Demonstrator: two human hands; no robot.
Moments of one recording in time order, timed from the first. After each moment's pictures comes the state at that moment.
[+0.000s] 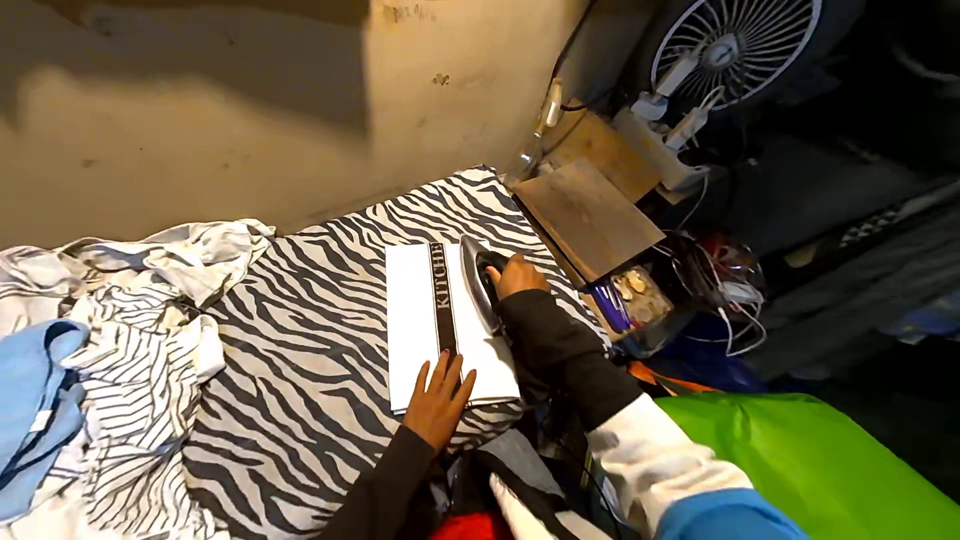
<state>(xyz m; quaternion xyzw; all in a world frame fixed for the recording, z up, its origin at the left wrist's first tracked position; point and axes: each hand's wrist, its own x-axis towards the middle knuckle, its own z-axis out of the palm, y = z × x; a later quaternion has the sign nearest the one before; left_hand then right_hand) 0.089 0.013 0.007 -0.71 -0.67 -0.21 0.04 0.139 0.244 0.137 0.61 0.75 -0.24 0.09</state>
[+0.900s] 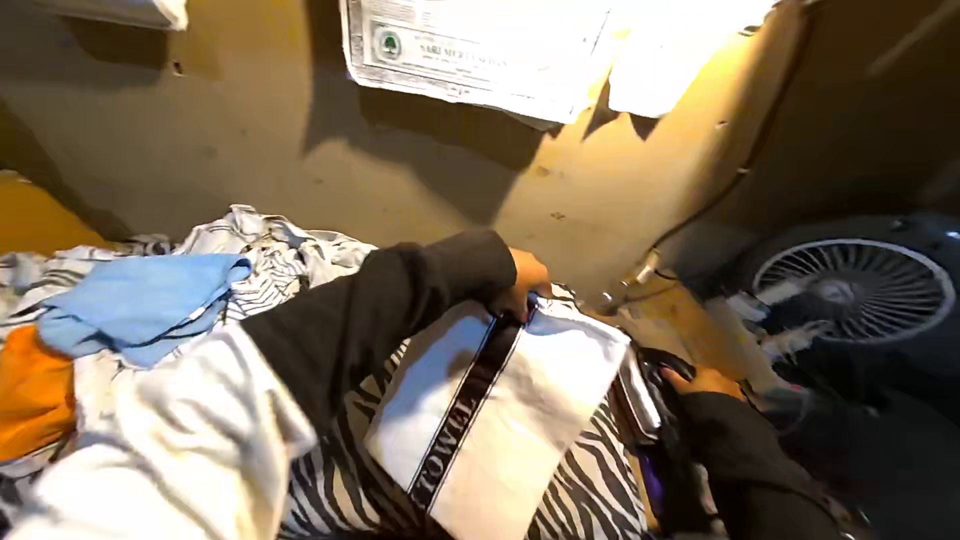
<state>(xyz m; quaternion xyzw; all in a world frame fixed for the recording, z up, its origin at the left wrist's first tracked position) -0.024 0.136 0.359 -0.71 -0.67 0.05 -0.21 0.243 0.423 0.178 0.58 0.80 -0.13 0.04</state>
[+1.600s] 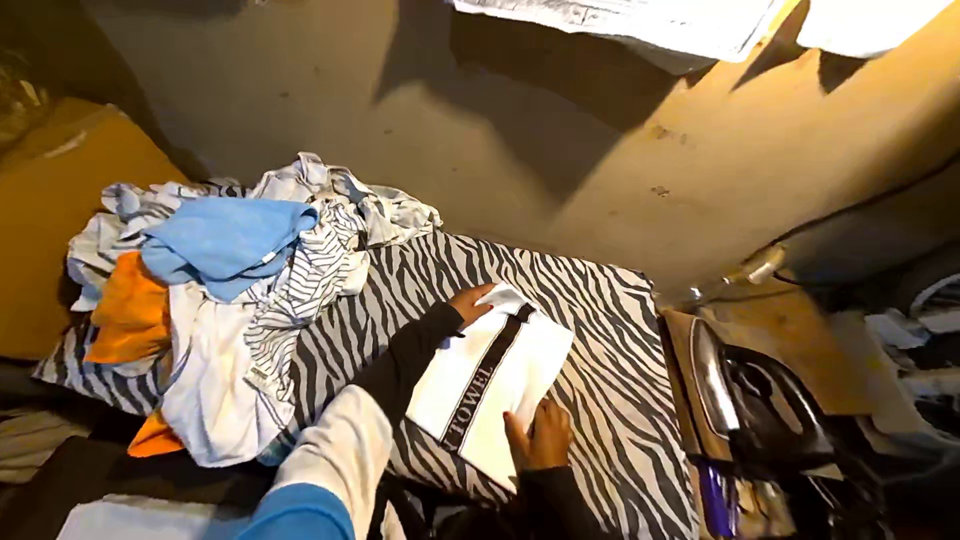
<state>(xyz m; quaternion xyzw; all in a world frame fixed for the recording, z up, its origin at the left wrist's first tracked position) -0.102 0.079 0.081 -0.41 -0.75 -0.43 -0.30 0.178 0.139 0.037 0.32 0.90 -0.27 -0.11</state>
